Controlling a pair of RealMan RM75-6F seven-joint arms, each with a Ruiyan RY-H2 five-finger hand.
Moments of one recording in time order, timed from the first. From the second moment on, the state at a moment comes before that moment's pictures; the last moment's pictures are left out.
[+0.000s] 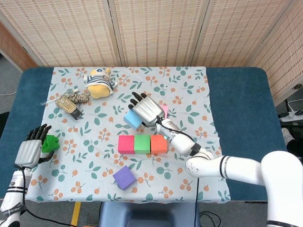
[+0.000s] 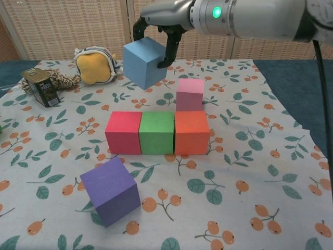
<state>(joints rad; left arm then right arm) -0.32 -1.30 -0.12 -1.37 1.29 1.19 0.03 1.23 -1.44 0.28 -1.46 -0.88 0.72 -0.64</state>
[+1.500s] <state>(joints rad) -0.35 -1.37 -0.14 -1.31 1.17 1.14 0.16 1.27 -1.61 -0.10 -0.79 -1.94 1.10 0.35</state>
